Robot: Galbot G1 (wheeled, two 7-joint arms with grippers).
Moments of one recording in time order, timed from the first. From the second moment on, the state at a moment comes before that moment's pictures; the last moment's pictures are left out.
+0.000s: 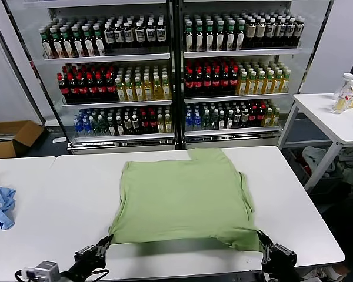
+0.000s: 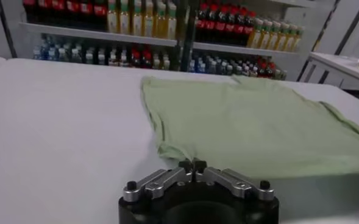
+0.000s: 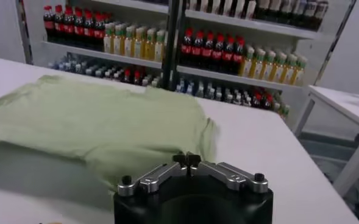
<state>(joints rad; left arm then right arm) 1.83 -1.12 -0.73 -2.38 -0.67 0.56 -0.07 -1.94 0.97 0.66 2.46 0.36 -0.32 0.19</state>
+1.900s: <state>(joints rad) 1.34 -1.02 -0.43 -1.94 -0.59 0.47 -0.15 -1.23 0.93 0.29 1.97 0.33 -0.37 0.16</state>
